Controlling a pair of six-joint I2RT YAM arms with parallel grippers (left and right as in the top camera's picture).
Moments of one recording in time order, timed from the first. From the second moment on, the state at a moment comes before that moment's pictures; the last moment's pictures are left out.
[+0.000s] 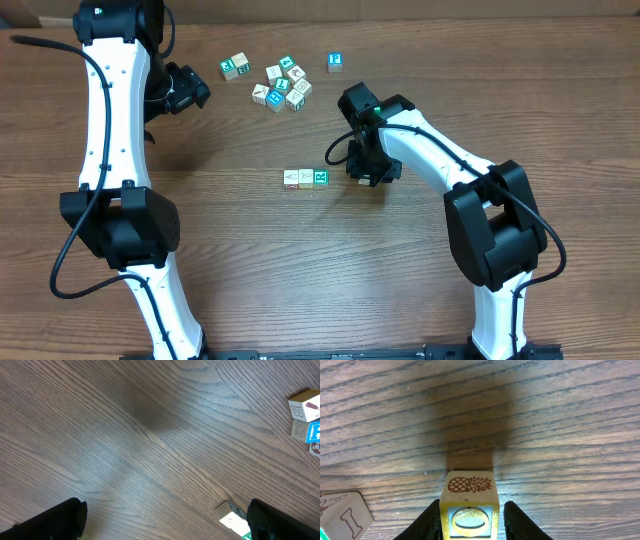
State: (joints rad) left arm 0.05 2.19 2.34 -1.69 -0.05 -0.65; right arm 0.48 2.12 1.58 -0.99 0.03 0.62
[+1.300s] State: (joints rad) left arm 0.05 2.19 2.34 -1.69 -0.05 -0.65; right arm 0.48 2.12 1.61 -1.01 0.03 0.62
